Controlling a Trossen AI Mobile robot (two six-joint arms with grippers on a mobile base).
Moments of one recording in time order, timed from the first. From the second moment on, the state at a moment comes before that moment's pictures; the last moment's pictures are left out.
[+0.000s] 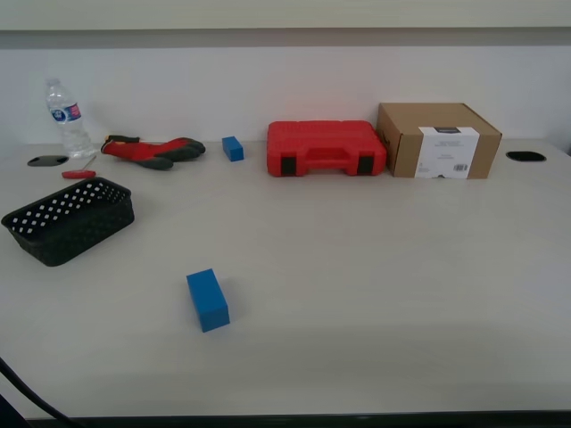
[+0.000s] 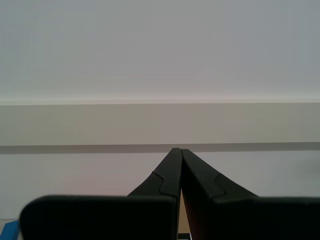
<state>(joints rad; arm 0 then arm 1) 0.00 1.05 0.52 0.62 0.00 0.00 0.00 1.05 0.52 0.61 0.00 0.00</state>
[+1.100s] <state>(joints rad) 0.00 1.05 0.52 0.62 0.00 0.00 -0.01 1.12 0.52 0.33 0.18 -0.09</state>
